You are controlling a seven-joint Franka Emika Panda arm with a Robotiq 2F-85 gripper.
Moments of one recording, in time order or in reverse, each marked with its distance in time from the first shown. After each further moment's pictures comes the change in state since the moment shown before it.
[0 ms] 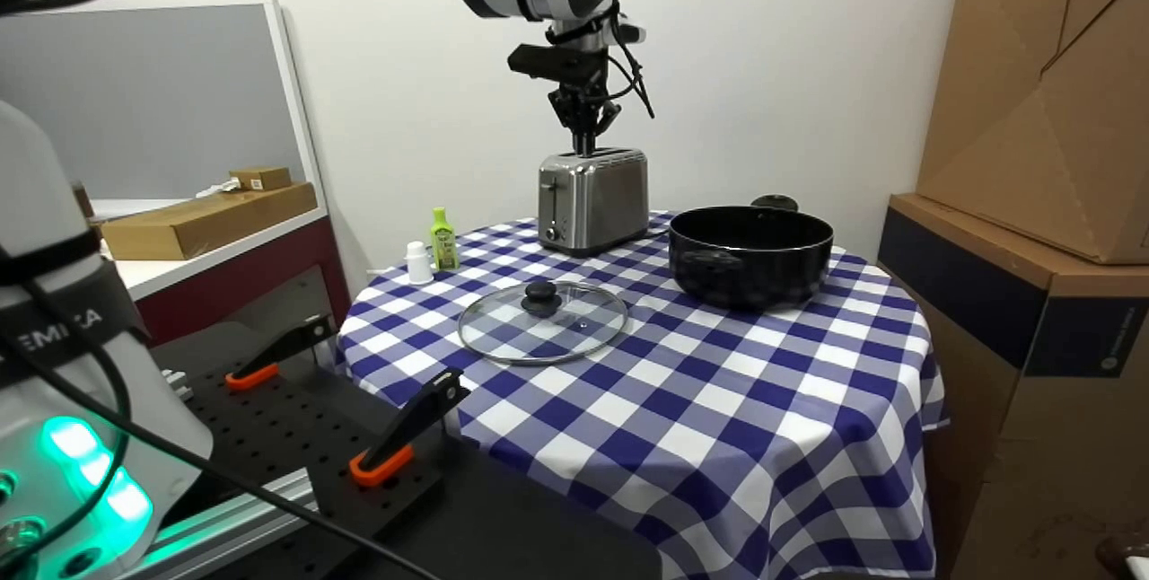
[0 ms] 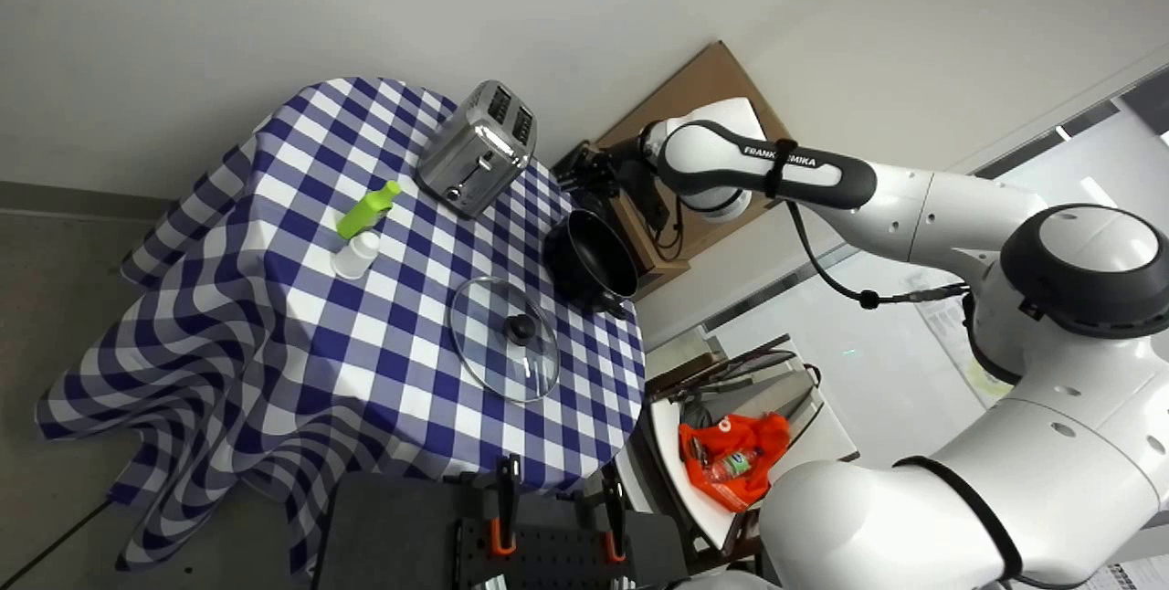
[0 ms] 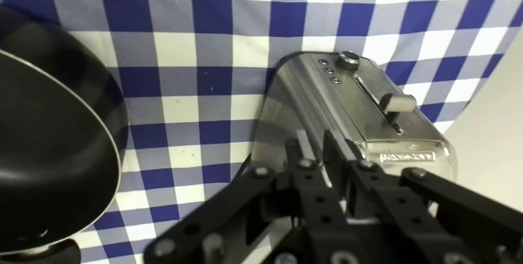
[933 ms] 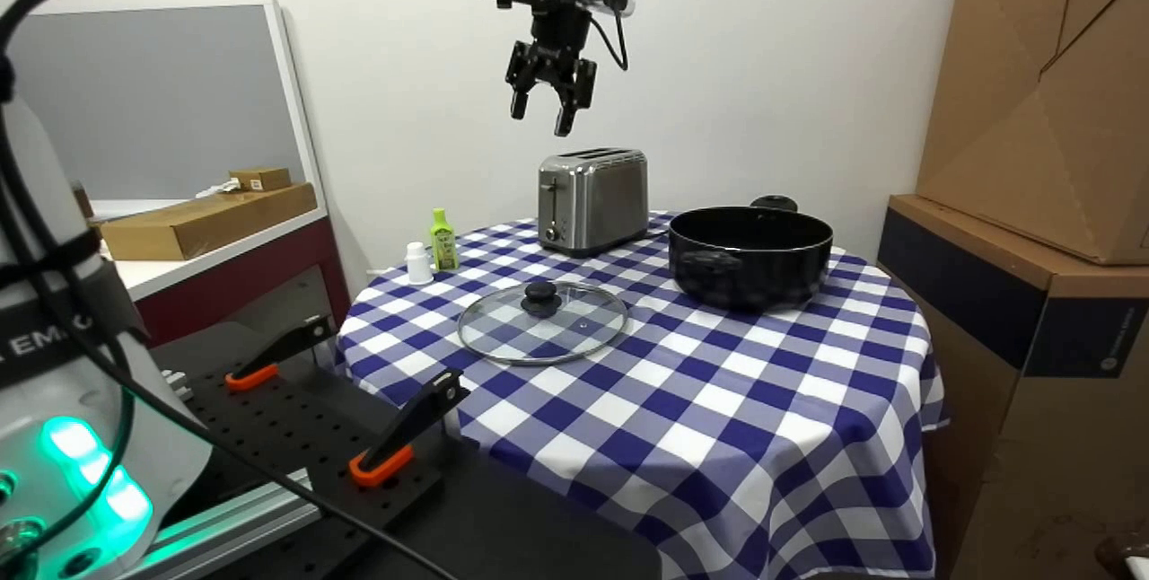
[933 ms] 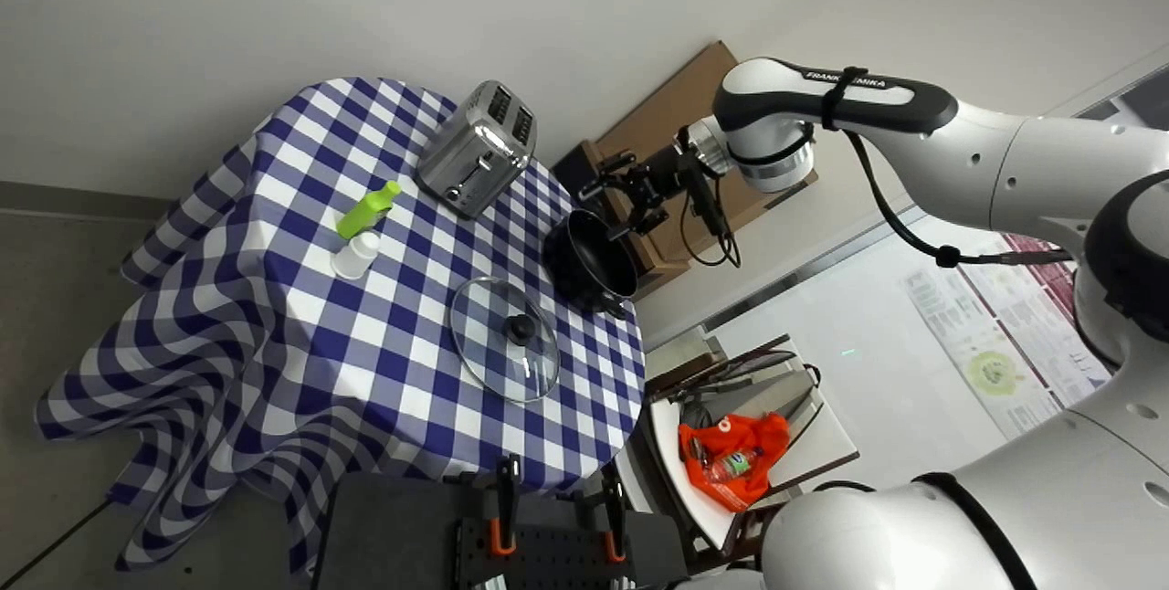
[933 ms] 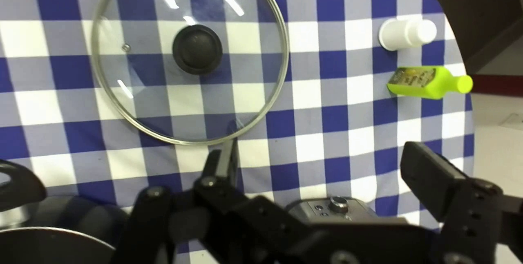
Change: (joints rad) arm 0.396 -0.328 -0.449 -0.032 0.554 -0.578 -0.273
